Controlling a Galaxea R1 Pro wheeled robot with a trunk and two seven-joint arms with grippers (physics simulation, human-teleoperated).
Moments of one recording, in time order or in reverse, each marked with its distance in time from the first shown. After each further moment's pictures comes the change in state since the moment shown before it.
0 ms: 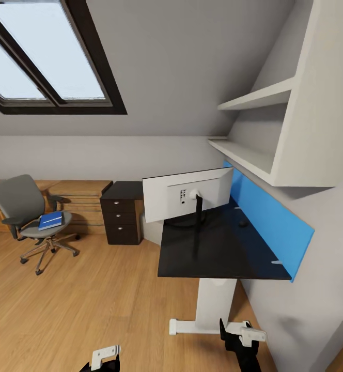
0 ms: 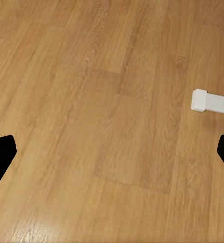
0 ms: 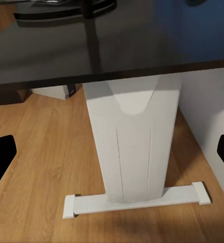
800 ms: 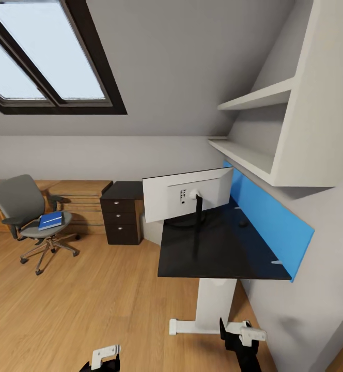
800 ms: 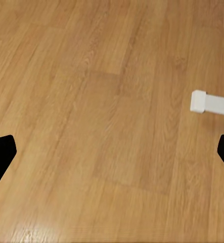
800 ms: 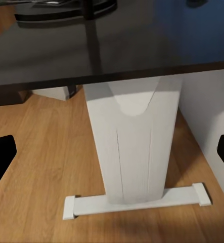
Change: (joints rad) left arm 0.000 0.001 0.000 -0.004 -0.001 0.000 -0.003; right arm -0.001 -0.001 0.002 -0.002 0.000 -0.001 0.000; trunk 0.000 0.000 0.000
